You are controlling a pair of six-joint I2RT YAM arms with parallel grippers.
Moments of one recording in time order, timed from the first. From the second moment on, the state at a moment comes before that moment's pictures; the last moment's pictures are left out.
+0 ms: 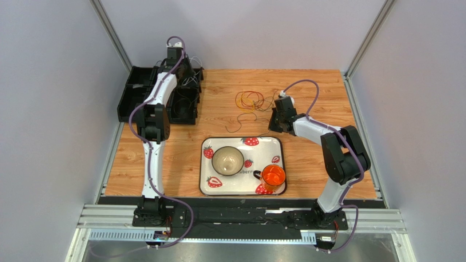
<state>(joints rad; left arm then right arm) -0.08 2.50 2.33 -0.42 0.09 -0.37 0.36 1.76 1.05 -0.14 0.05 0.55</state>
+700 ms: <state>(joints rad) -0.10 2.19 2.22 -0.42 0.10 -0.37 0.36 1.76 1.05 -0.14 0.05 0.55</state>
